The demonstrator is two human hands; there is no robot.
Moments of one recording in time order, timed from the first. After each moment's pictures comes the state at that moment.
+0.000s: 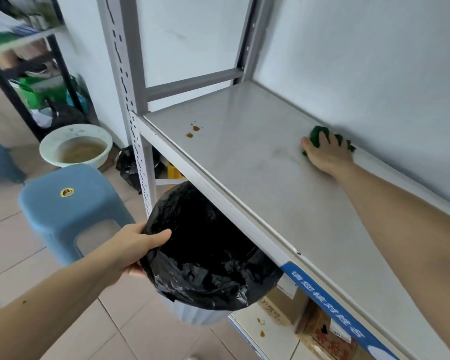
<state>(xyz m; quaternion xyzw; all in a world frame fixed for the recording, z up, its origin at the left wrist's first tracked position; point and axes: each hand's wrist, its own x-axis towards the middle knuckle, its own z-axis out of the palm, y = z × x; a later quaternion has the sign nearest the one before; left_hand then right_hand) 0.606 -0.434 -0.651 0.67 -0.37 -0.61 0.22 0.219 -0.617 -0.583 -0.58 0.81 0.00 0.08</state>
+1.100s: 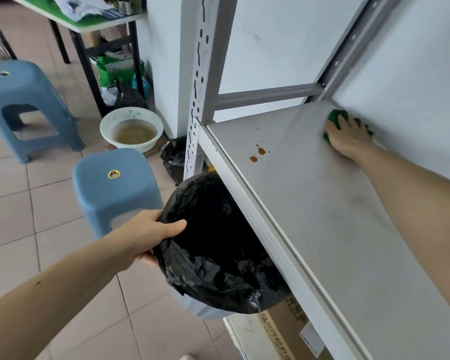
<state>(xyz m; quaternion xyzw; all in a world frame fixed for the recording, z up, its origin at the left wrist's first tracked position) 0.656 -0.484 -0.654 0.69 -0.32 -0.59 0.26 0.325 -0.781 -0.586 -0.68 0.72 0.00 0.08</state>
